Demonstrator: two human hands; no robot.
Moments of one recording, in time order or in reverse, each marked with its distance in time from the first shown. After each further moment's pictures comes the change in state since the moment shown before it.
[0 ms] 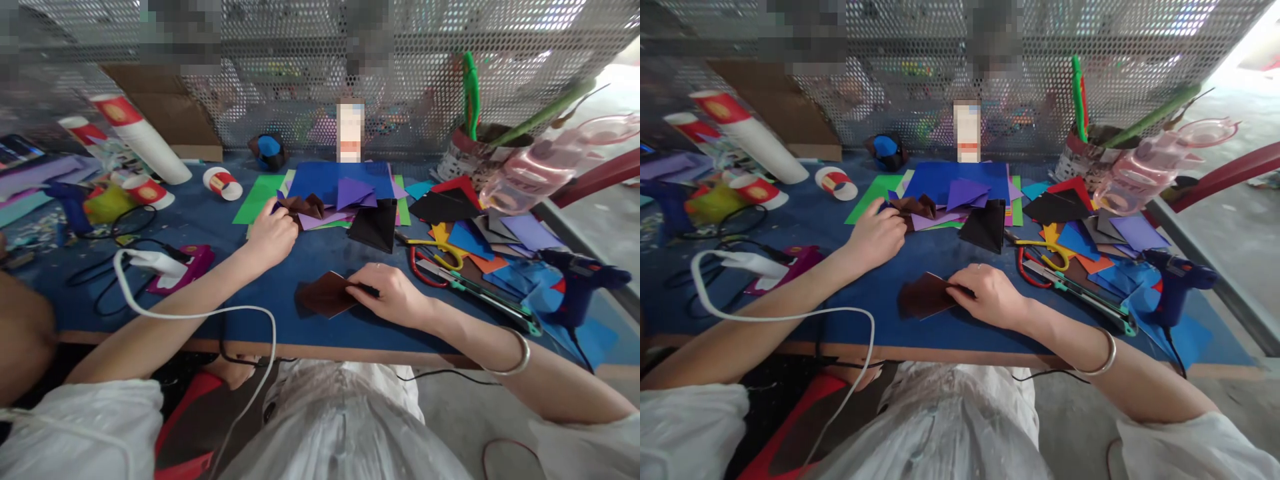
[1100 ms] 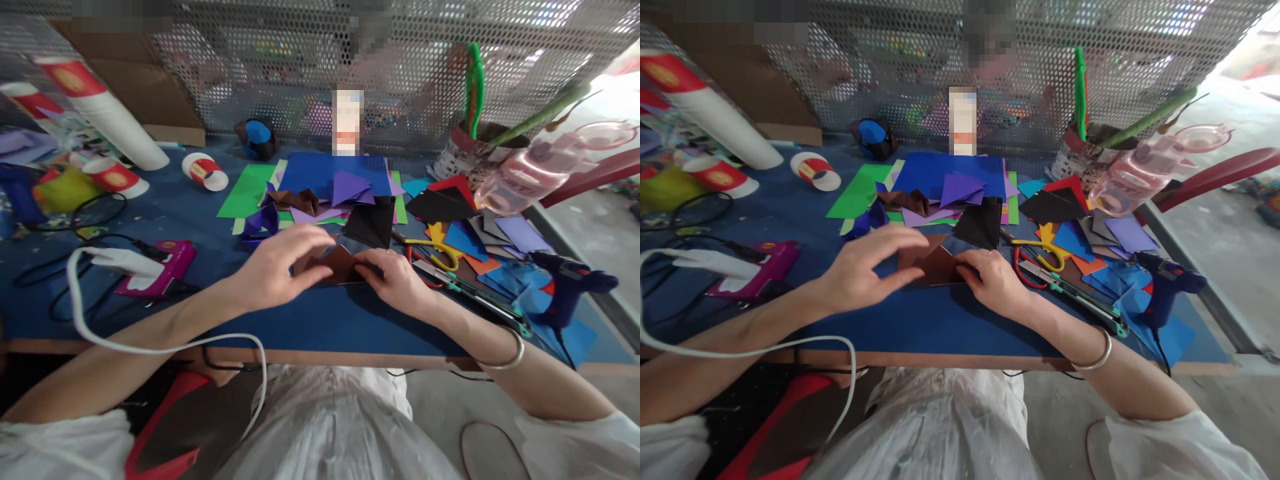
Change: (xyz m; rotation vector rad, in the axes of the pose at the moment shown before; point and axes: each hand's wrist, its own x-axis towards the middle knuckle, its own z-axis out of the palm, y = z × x) left_hand -0.027 0.049 -0.046 -0.767 0.321 0.130; right_hand 0.007 0.016 -0.010 -0.042 0.061 0.179
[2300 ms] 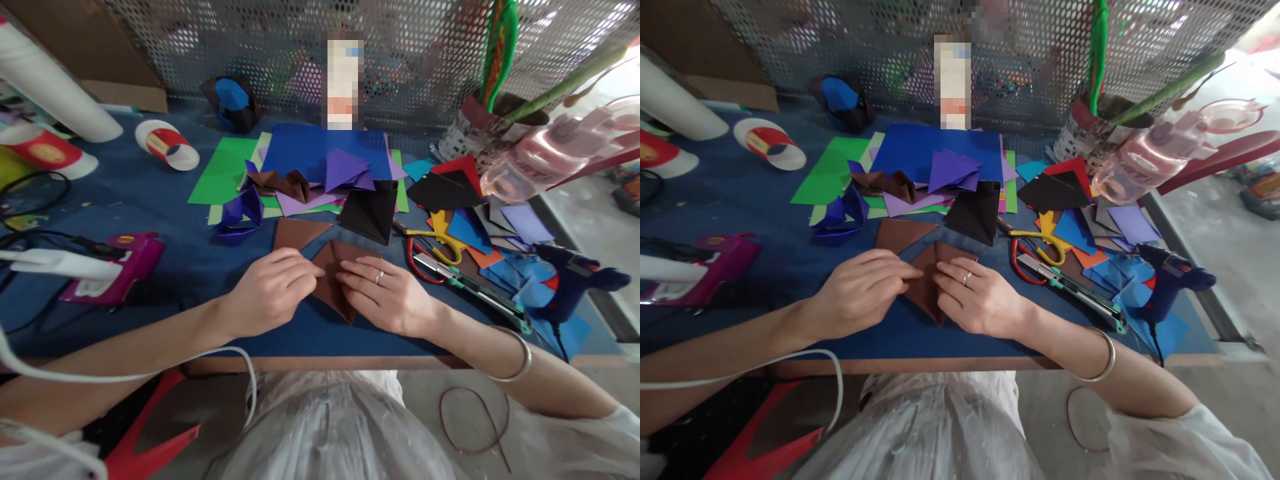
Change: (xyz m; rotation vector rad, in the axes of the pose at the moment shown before) left_hand -0.024 -0.001 0.024 0.148 -0.065 0.269; right_hand -0.009 -0.019 -0.009 -0.454 -0.047 -0.608
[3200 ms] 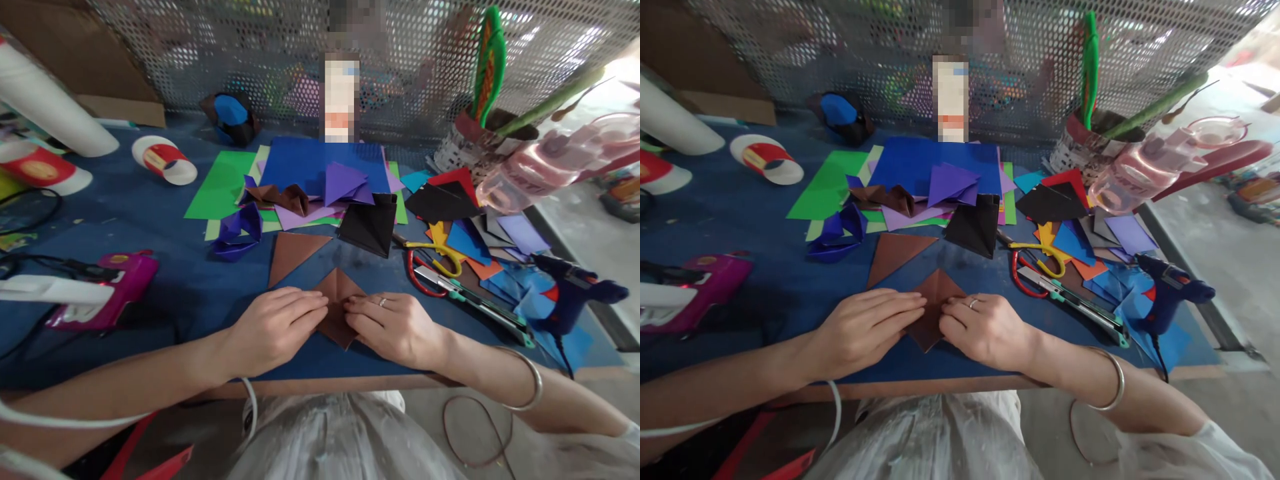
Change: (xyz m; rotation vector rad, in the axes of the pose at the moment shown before) left_hand -0.007 0.017 0.002 -0.072 0.036 -0.027; right_hand -0.005 -0.015 0.003 0.144 -0.045 0.144
